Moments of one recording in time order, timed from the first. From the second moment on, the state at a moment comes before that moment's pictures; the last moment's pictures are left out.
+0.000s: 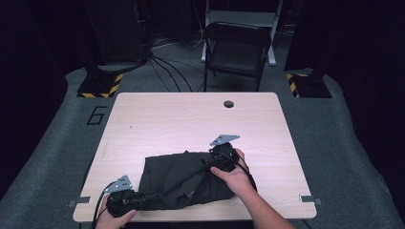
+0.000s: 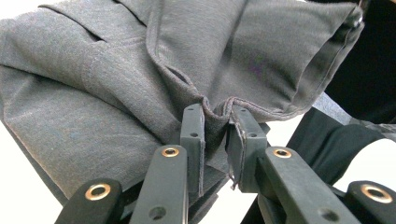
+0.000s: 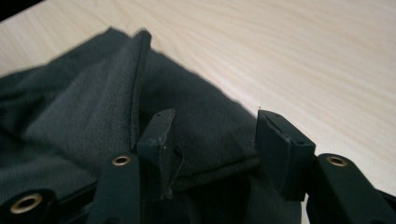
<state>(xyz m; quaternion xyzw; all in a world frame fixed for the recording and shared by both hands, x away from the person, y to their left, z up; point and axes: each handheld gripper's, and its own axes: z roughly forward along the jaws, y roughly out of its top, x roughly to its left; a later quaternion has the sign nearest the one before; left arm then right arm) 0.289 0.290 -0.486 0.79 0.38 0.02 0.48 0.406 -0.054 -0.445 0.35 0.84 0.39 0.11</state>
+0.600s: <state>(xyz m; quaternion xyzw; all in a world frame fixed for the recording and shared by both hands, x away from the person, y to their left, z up) 0.291 0.296 -0.479 0.78 0.39 0.04 0.49 0.382 -0.084 -0.485 0.36 0.85 0.38 0.10</state>
